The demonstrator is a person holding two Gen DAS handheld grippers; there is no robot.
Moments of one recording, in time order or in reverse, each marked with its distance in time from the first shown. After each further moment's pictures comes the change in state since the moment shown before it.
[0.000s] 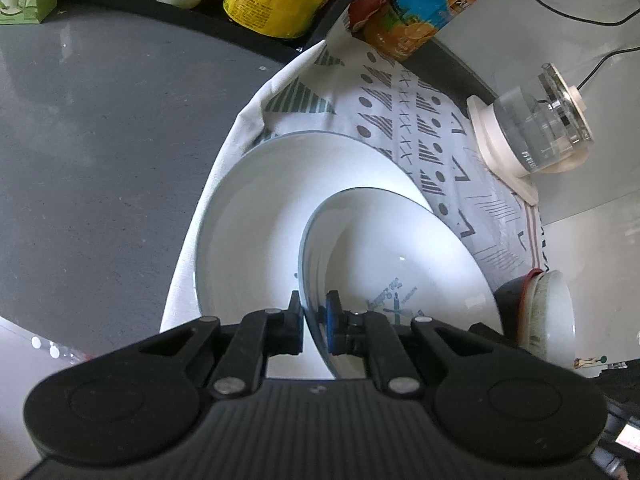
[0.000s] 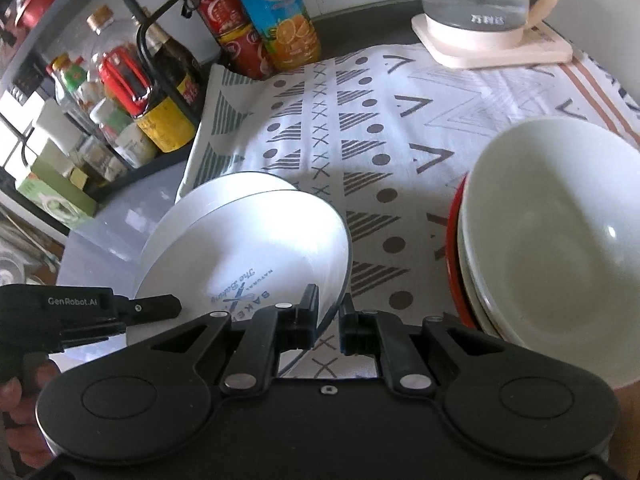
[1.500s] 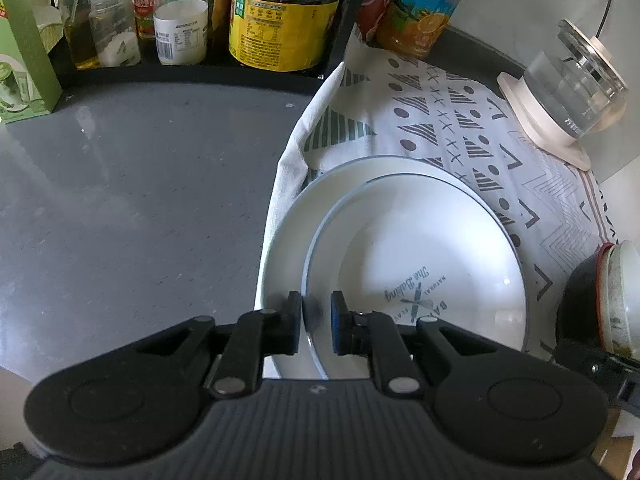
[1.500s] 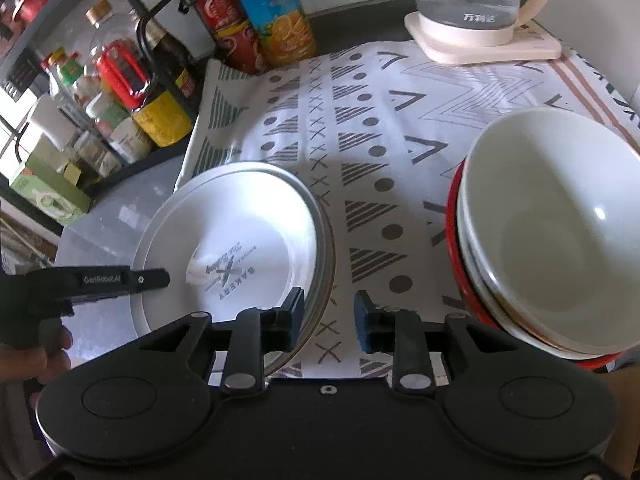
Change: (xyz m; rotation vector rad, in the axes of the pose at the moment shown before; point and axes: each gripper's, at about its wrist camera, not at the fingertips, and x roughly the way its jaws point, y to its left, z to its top) left arm 0.001 -0.003 0.022 0.206 -0.041 0.202; right arm -0.009 0.004 -0.008 0.030 0.002 -0.029
